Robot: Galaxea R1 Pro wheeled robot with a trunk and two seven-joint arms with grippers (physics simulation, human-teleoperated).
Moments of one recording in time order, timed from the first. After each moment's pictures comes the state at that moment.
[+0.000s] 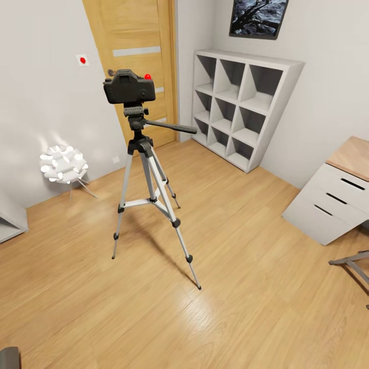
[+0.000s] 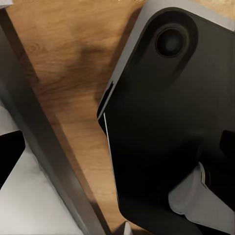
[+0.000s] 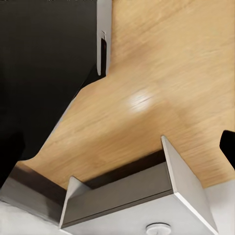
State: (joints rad) left arm -0.30 0.03 -0.77 0.00 1.21 0.01 0.10; right arm -0.18 -0.19 -0.18 0.03 0.23 -0.07 0.18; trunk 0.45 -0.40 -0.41
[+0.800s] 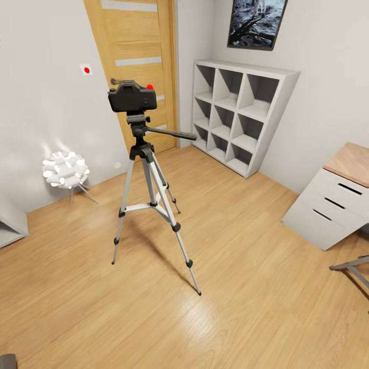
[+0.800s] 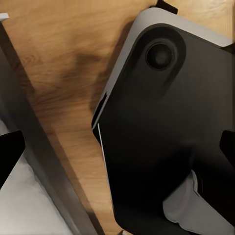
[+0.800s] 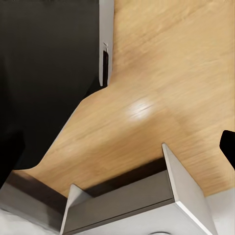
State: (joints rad) left arm -0.30 0.03 -0.77 -0.01 1.21 0.00 0.10; right arm -0.18 -0.19 -0.18 0.03 0.23 -0.07 0.18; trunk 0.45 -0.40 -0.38
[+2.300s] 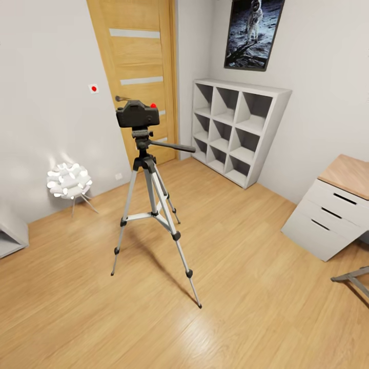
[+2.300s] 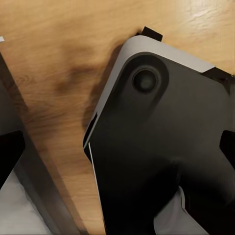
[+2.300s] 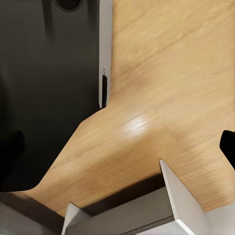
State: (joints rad) left arm -0.30 0.03 -0.78 -0.01 1.20 0.00 0.10; right arm -0.17 -0.17 -0.18 0.03 0.22 -0.07 0.14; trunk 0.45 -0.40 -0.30
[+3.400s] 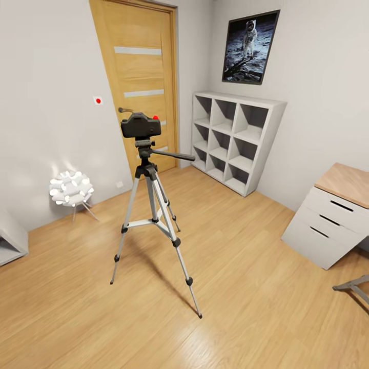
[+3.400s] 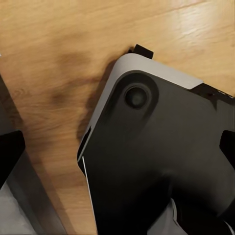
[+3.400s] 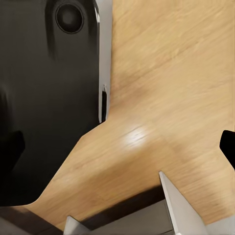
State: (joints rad) left arm -0.30 0.03 -0.78 -0.01 1.20 0.00 0.10; right arm -0.17 -0.16 -0.18 0.03 0.22 -0.07 0.14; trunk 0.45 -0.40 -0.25
